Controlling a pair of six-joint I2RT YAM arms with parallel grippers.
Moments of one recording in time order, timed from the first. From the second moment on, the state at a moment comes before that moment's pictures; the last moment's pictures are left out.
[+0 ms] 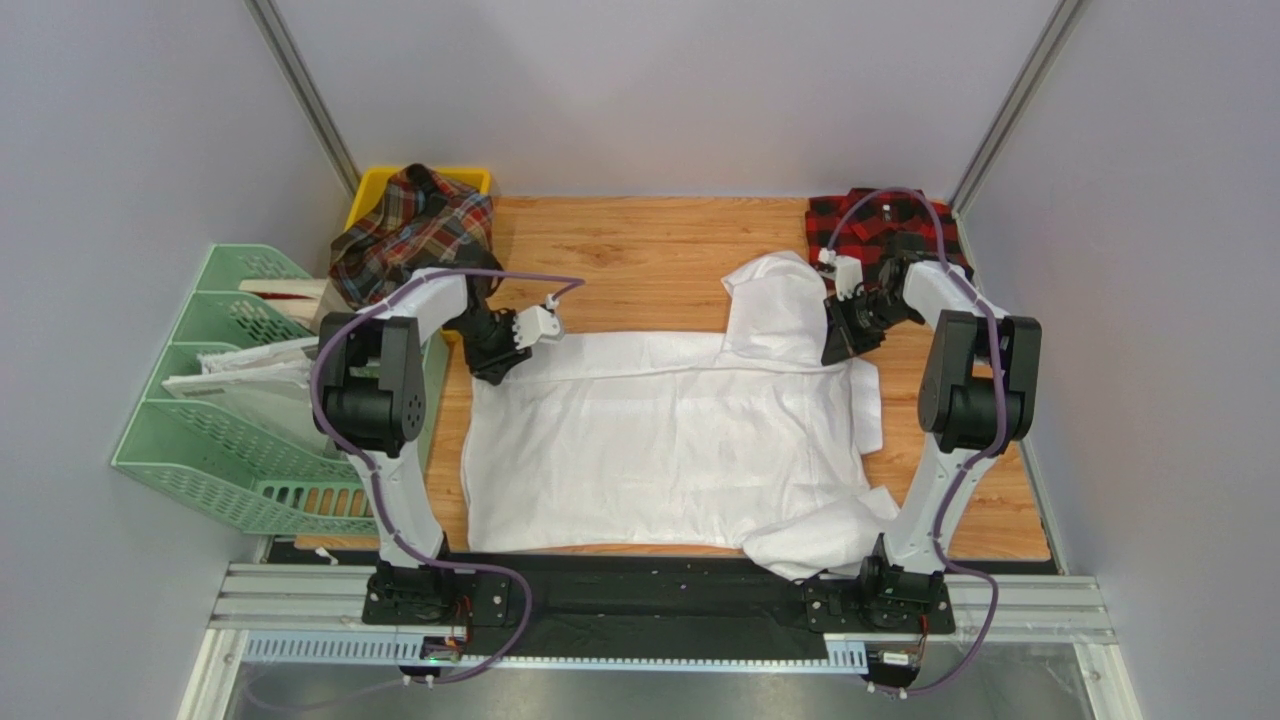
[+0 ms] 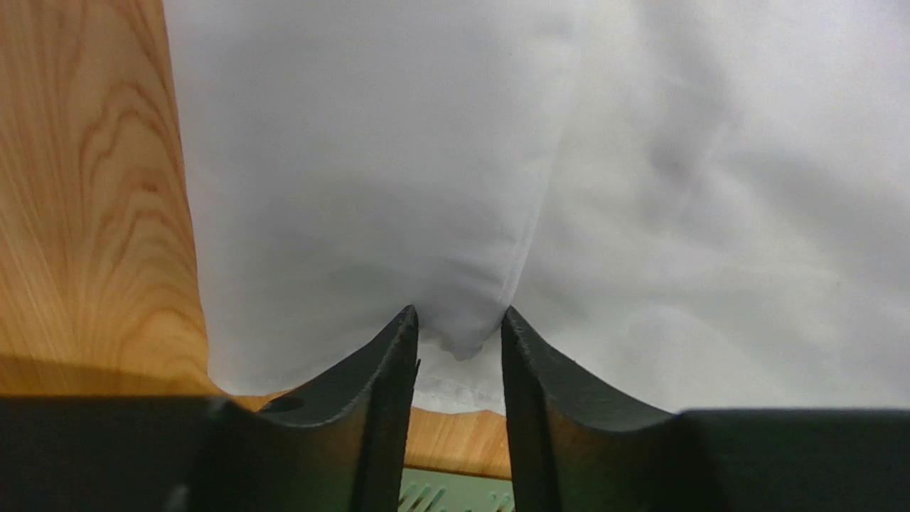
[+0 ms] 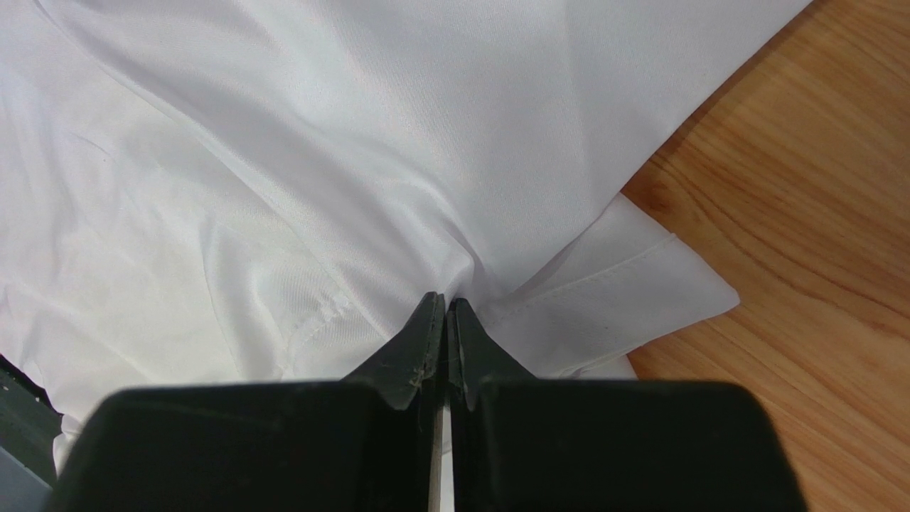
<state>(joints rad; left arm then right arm) -0.10 1.94 1.36 -0.89 0.27 1.21 -0.12 1.99 1.46 -0.86 -0.52 -0.56</state>
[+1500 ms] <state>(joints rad) -0.06 1.86 1.45 -1.00 0.38 1.18 -0.13 1.98 1.68 -0.96 -0.55 -0.53</state>
